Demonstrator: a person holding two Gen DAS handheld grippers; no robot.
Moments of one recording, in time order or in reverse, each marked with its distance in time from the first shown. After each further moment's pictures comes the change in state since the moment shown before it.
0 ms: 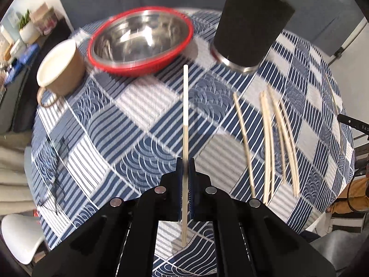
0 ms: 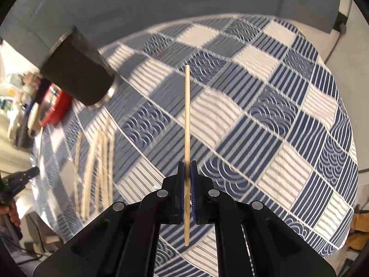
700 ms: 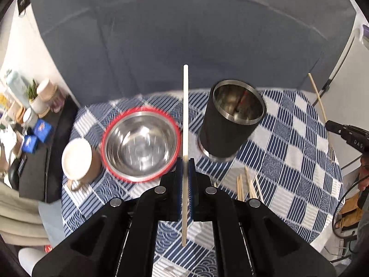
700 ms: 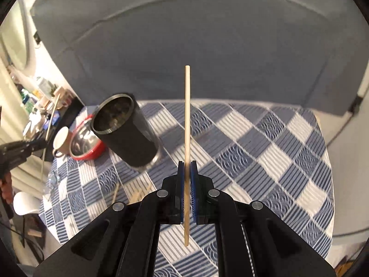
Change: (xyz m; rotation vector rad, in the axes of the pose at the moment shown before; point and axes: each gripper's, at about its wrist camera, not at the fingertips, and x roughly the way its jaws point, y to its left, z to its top) left arm -0.081 -0.055 0.121 0.061 -0.265 0.025; right arm -0.074 0.080 0.089 -0.218 -0.249 0.049
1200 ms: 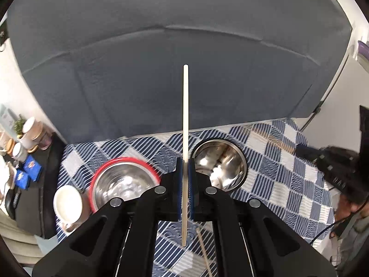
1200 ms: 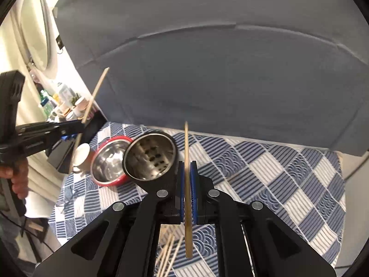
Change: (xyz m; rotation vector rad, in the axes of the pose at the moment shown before) left arm 0.009 -0.024 0.081 0.007 -0.093 -0.077; right arm 0.019 0.053 0.061 -0.082 -0.078 0.132
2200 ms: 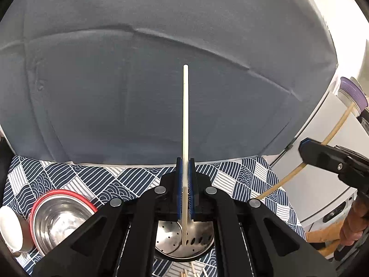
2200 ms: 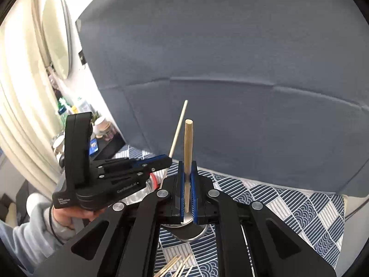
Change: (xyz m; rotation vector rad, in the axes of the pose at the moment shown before) left arm 0.070 -0.009 0.019 -0.124 -0.210 -0.255; right arm -0.017 0.033 0.072 -0.109 -0.108 0.078
